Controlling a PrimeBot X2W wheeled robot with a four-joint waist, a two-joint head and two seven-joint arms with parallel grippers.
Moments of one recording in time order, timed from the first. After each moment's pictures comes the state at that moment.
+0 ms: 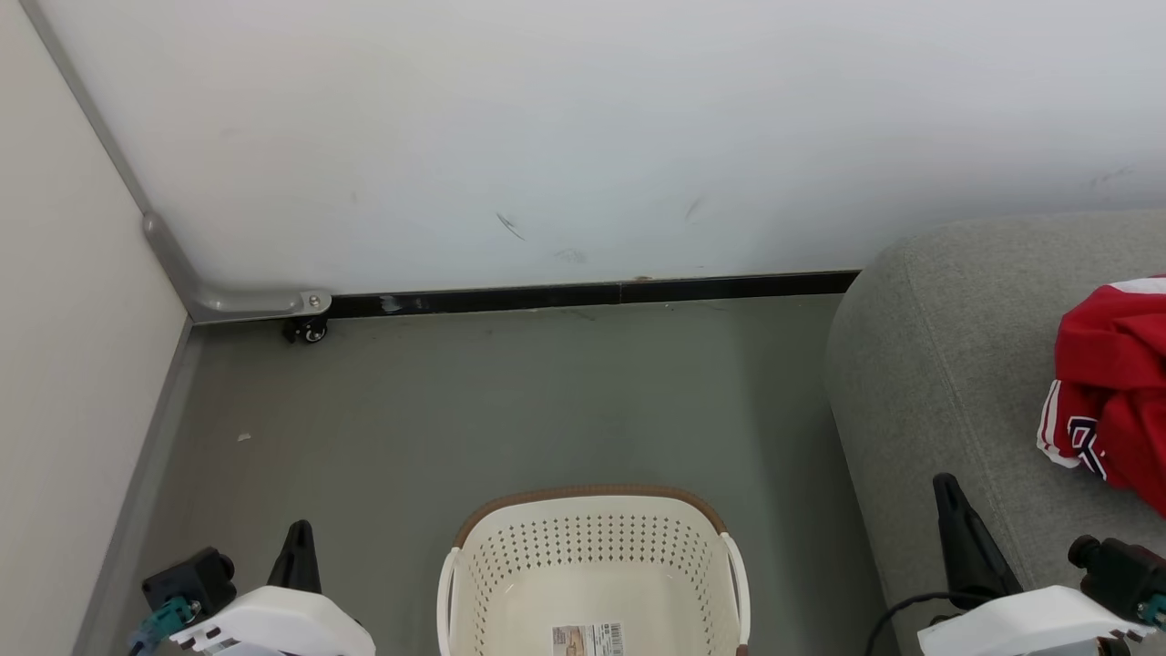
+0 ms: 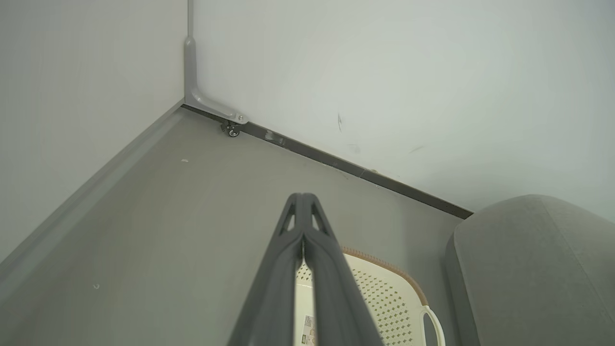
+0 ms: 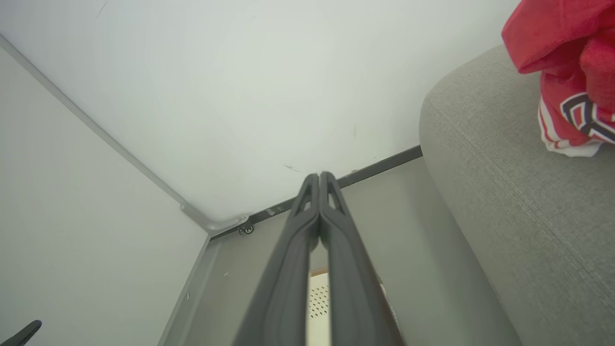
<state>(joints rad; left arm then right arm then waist) -0.09 0.06 -0.08 0.44 -0.50 0.11 -0.10 0.05 -0.03 -0.06 0.24 0.52 0.13 -0.04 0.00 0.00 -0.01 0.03</state>
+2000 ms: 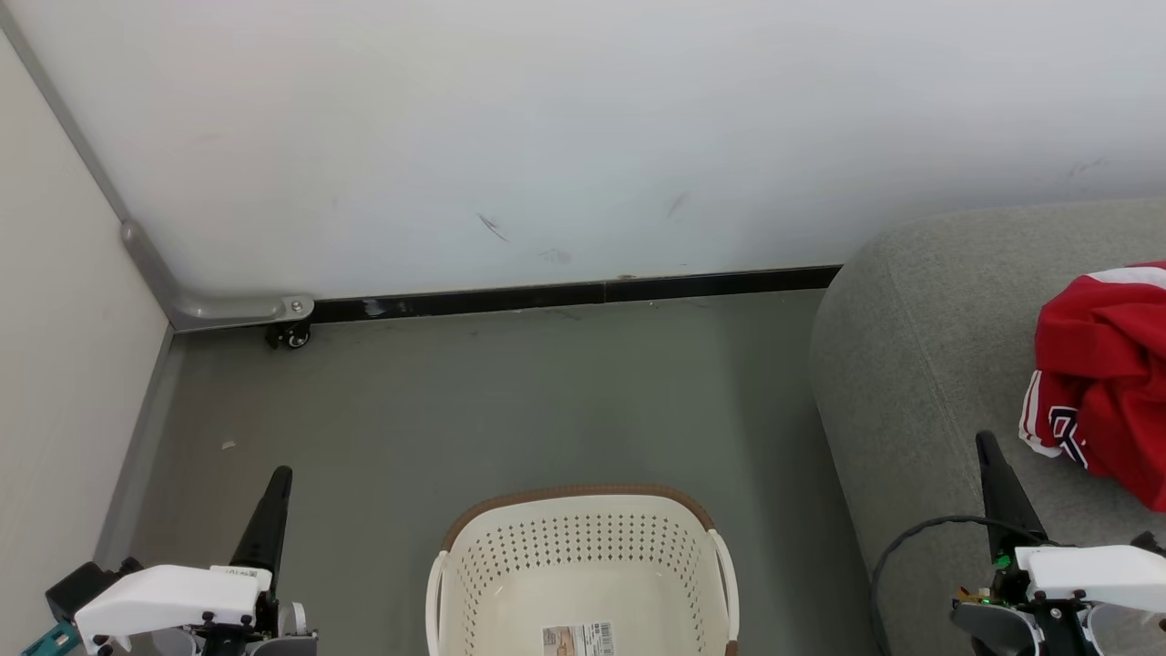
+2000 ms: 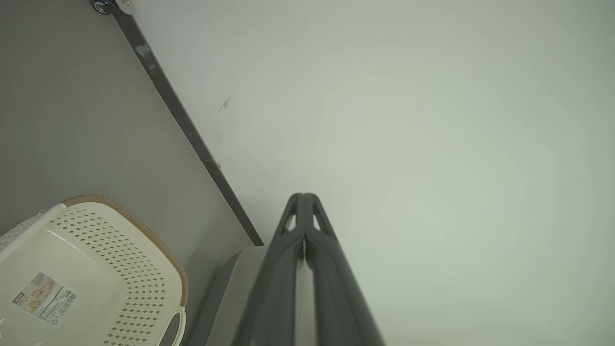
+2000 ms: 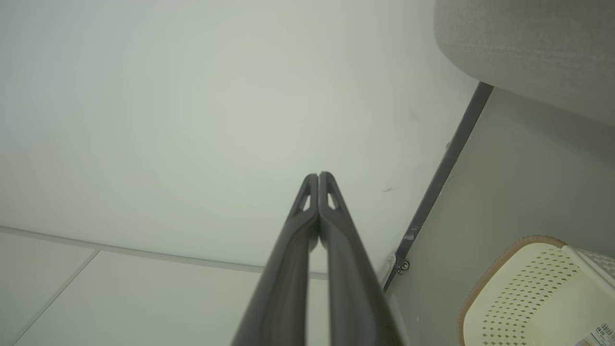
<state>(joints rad) -0.11 0.05 0.08 0.33 -1.37 -0.06 0.09 -0.05 -0.03 -0.13 0.29 1.37 0.13 0.08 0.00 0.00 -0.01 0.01</state>
